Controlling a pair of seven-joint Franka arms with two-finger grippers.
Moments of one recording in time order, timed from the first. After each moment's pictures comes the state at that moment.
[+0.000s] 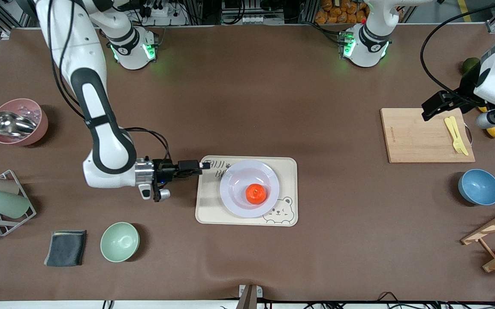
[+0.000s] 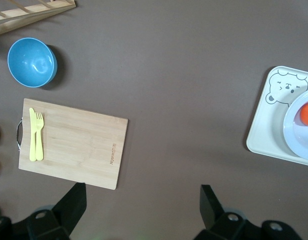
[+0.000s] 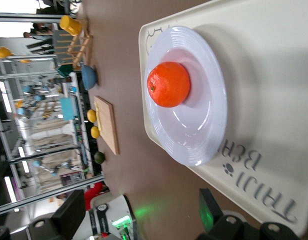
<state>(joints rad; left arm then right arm) -0.01 0.01 -0.12 -1.54 0.03 1.55 -0.33 0.34 0.60 -0.12 -1.70 1.27 1.88 -0.54</state>
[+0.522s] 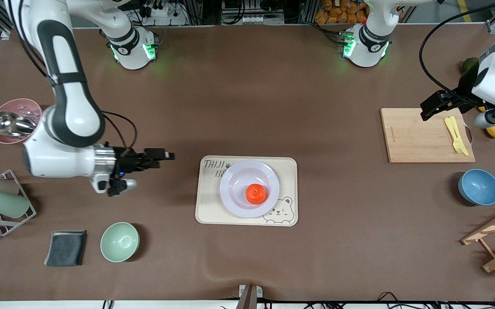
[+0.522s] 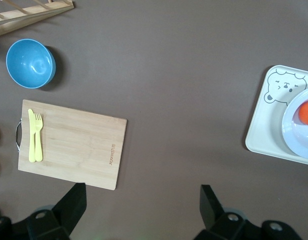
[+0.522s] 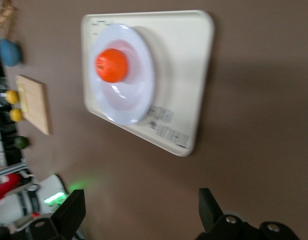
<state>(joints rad) -0.02 0.01 -0.13 -1.54 0.03 1.55 -0.33 0.34 0.39 -0.27 -1.72 0.77 1.79 -0.38</state>
